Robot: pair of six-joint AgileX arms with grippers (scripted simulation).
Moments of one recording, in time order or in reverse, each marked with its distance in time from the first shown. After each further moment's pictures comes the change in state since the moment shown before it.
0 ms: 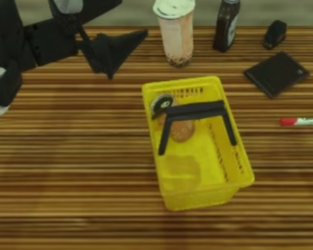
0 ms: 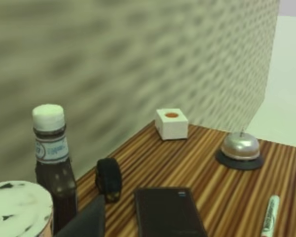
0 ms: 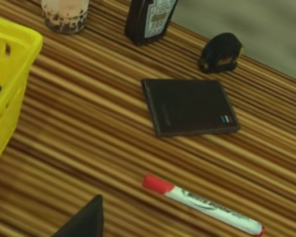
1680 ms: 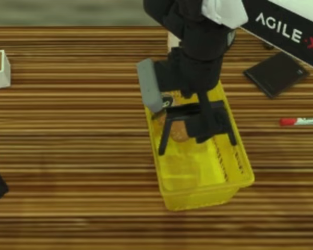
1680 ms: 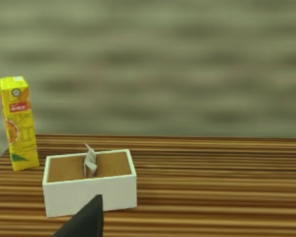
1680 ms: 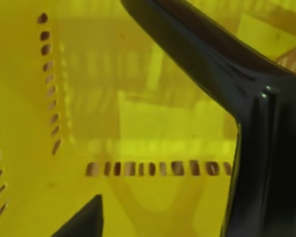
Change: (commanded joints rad) left arm 0.232 -1.773 -0.959 -0.788 -0.939 -0.005; right arm 0.464 1.575 1.501 -1.032 0.003 -0.735
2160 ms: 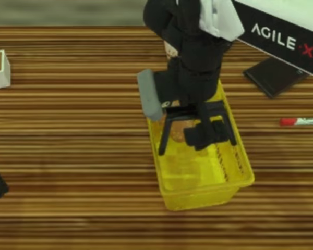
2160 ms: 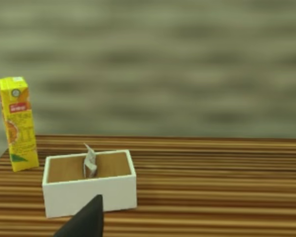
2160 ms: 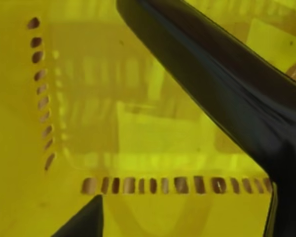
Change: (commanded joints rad) left arm 0.000 0.000 0.000 0.000 0.000 0.000; right arm 0.006 -0.008 -0.093 0.084 0.000 -0.001
